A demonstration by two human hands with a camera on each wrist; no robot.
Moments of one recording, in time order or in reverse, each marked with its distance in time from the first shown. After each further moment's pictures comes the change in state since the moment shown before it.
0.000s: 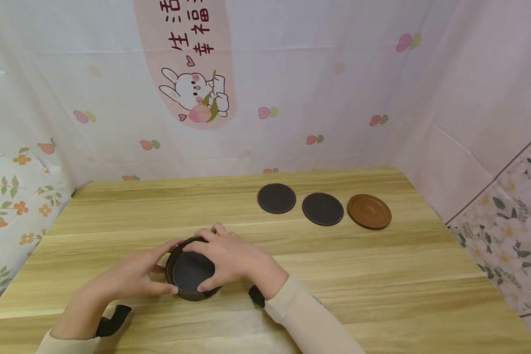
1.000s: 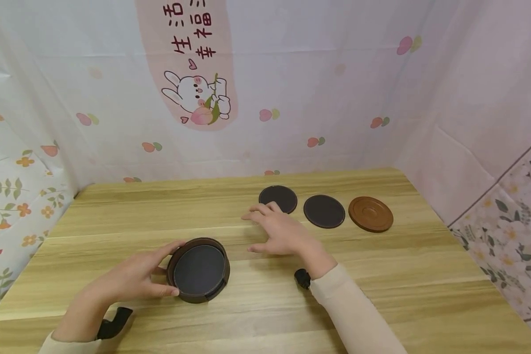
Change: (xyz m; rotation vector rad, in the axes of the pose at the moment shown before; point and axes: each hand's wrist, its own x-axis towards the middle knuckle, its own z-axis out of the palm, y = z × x) left_hand 0.000 -0.003 0.001 0.052 0.034 0.030; right_hand -0.051 0.081 -0.024 0.078 0.151 0.169
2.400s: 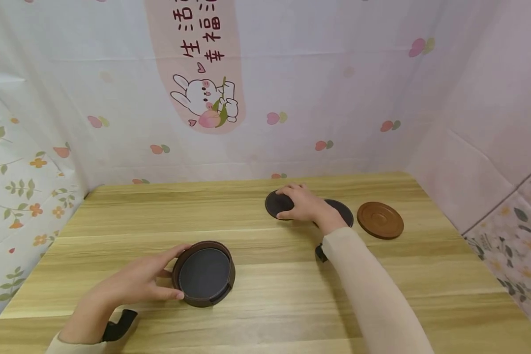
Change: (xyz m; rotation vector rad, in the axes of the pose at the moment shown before) left_hand -0.002 0.000 0.001 -0.074 -0.032 -0.057; right_hand 0.036 0.089 -0.024 0.010 -0.064 0.248
